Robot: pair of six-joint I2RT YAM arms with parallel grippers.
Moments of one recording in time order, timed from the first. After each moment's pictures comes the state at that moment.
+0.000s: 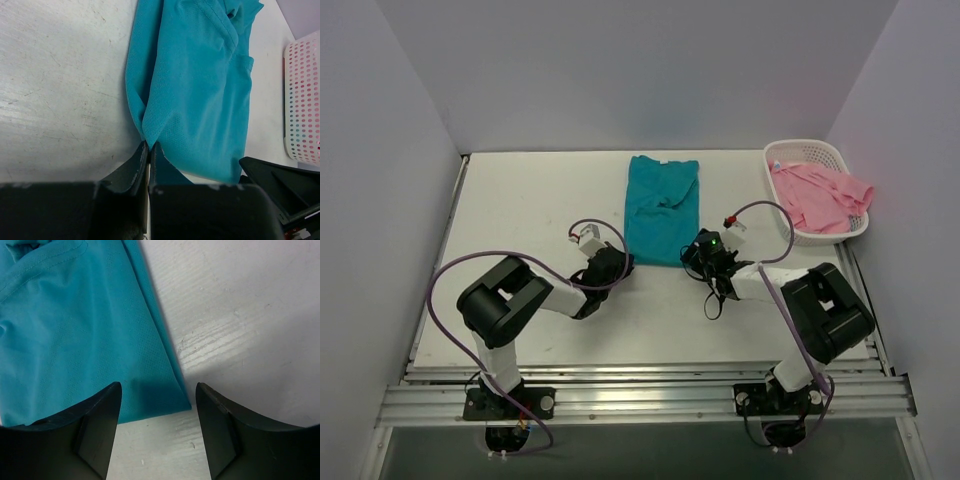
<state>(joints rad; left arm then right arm) -0.75 1.85 0.69 0.71 -0.44 -1.09 0.50 1.60 0.64 0.20 0.37 0.94</state>
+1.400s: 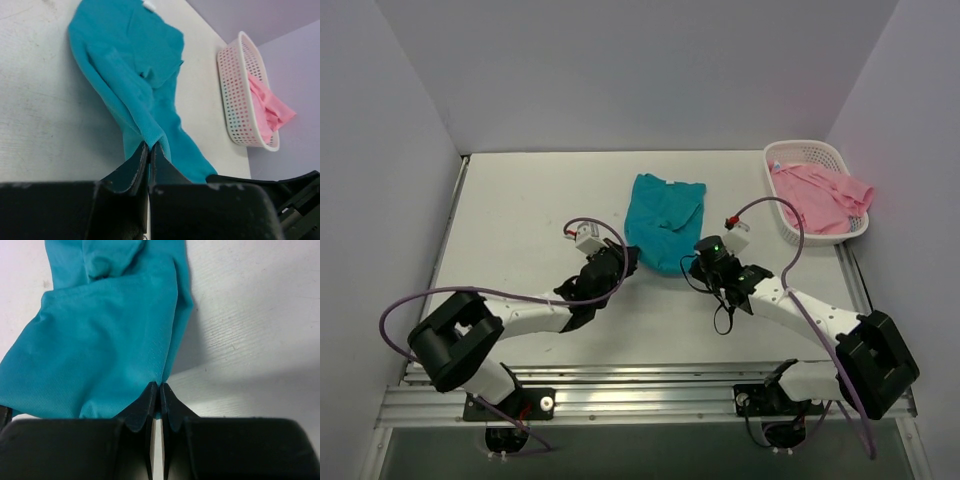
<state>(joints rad) -0.87 1.54 0.65 0.61 -0.54 -1.03 0.63 1.28 0.67 -0.14 0.43 0.98</state>
